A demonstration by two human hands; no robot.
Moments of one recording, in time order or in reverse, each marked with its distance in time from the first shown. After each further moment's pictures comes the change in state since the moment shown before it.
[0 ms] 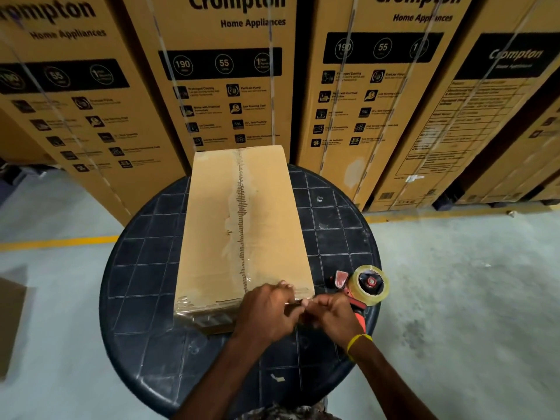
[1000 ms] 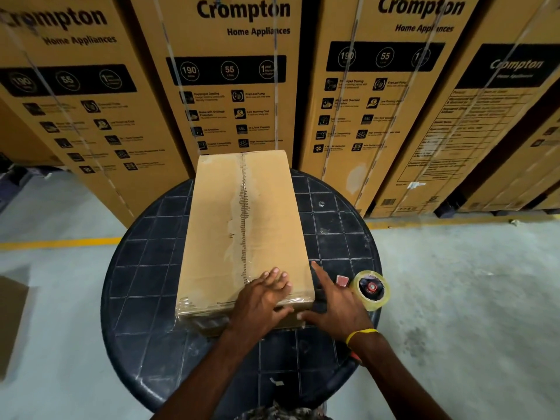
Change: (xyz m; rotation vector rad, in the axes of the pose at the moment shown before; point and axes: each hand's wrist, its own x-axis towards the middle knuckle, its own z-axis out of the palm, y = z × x) left_hand 0.014 -0.034 0.017 0.094 0.018 0.206; right_hand 0.006 -0.031 -0.018 -0.902 -0.009 -0.171
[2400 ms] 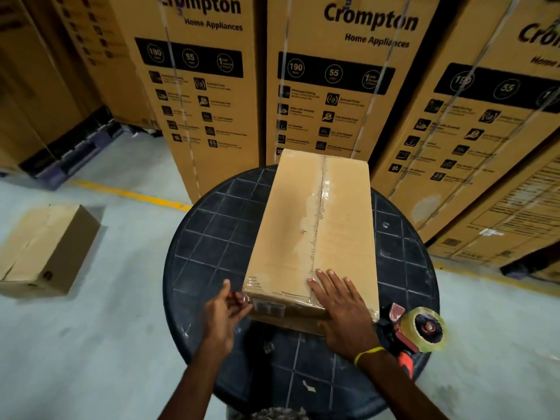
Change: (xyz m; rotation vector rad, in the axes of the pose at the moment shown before) left_hand -0.126 -0.081 -0.018 -1.733 0.819 -1.344; right_hand 0.034 -0.061 0.065 -0.474 0.007 -0.493
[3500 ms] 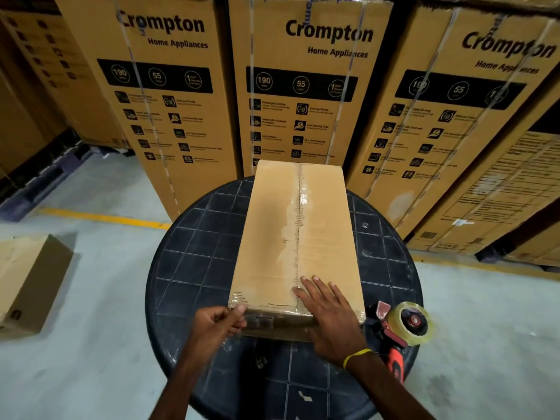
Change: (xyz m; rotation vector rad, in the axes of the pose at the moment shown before) left_hand -0.002 0.019 -0.012 0.625 -0.382 0.285; right_hand -0.001 -0.006 -0.007 0.060 0.046 0.024
